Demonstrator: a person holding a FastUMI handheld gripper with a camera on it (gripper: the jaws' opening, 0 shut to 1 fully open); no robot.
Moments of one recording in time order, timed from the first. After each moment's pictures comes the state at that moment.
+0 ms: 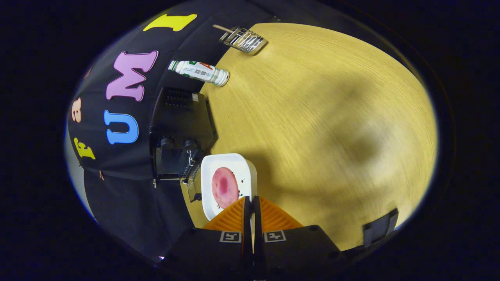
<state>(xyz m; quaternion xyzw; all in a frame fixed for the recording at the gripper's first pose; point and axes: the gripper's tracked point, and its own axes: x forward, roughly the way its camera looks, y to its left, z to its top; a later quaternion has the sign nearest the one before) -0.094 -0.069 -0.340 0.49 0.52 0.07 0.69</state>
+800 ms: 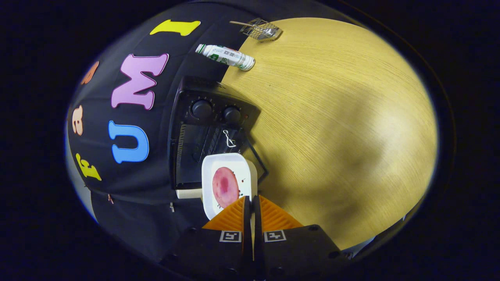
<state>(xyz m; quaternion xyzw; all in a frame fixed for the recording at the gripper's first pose) -0.065 0.106 -0.304 0.57 0.44 -0.03 0.70</state>
